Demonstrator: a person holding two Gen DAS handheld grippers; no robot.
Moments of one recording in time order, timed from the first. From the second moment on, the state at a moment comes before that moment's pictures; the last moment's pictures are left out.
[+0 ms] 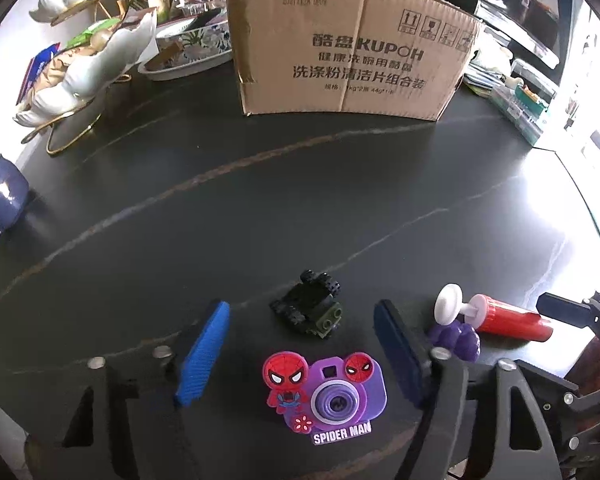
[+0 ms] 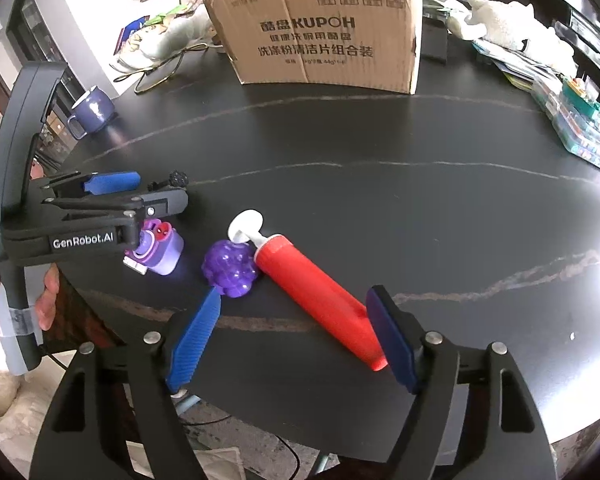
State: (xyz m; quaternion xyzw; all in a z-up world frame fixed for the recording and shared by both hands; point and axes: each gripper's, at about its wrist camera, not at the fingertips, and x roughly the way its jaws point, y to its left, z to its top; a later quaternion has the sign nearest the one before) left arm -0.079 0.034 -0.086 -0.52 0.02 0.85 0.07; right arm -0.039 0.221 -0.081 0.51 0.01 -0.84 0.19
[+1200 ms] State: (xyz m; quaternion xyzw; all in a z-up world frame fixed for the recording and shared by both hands) left arm -0.081 0.033 -0.083 -0.52 0.01 0.85 0.07; right arm -0.049 0.226 -0.085 0.51 0.01 -0.84 0.18
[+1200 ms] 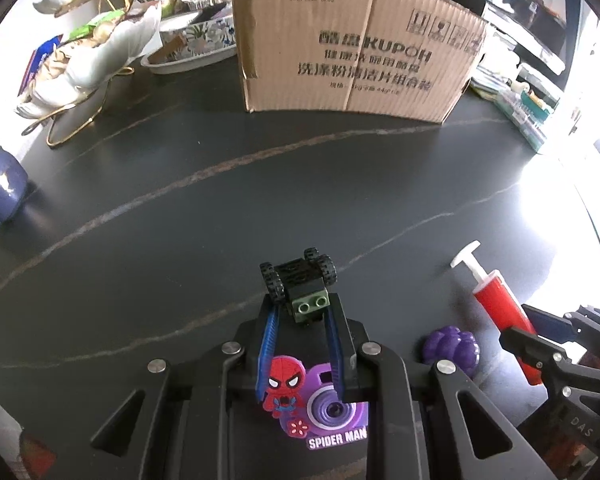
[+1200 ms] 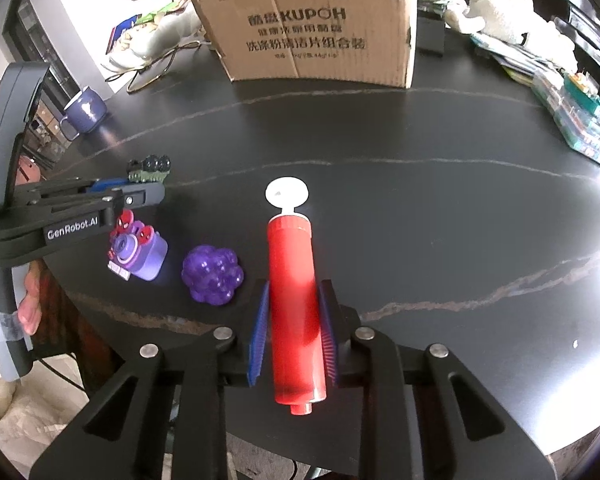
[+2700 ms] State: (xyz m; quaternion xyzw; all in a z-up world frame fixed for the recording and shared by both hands) left arm -0.090 0.025 0.025 -0.44 0.01 0.90 0.06; right arm -0.062 0.212 0.009 0.42 -0.04 -0.88 0.20
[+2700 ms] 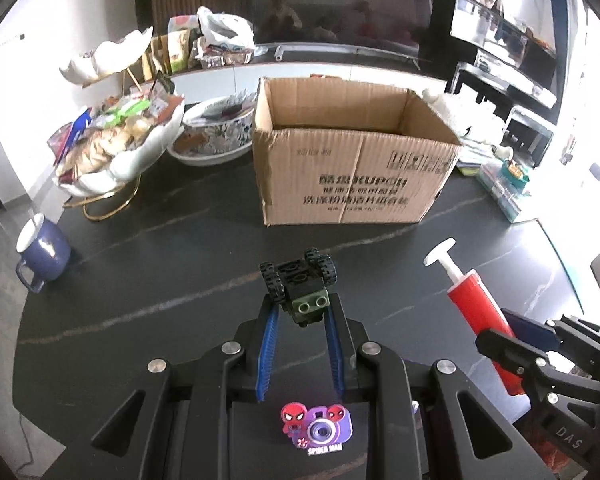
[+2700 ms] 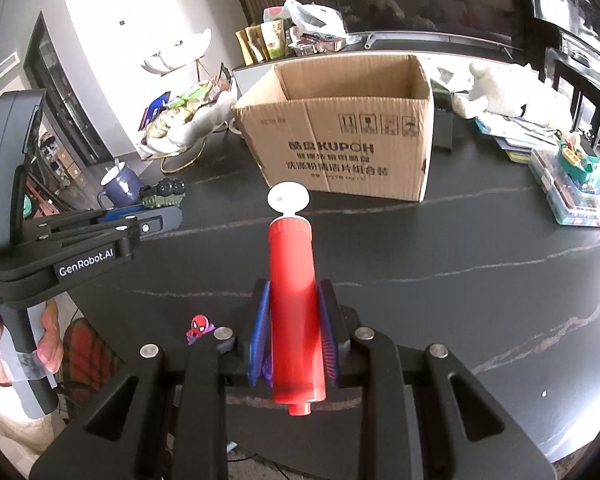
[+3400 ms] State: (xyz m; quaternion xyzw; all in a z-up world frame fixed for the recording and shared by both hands) left arm -0.144 0.033 0.063 -0.41 0.03 0.91 0.07; right arm -0.117 0.219 0.054 0.39 -0.04 -0.90 0.18
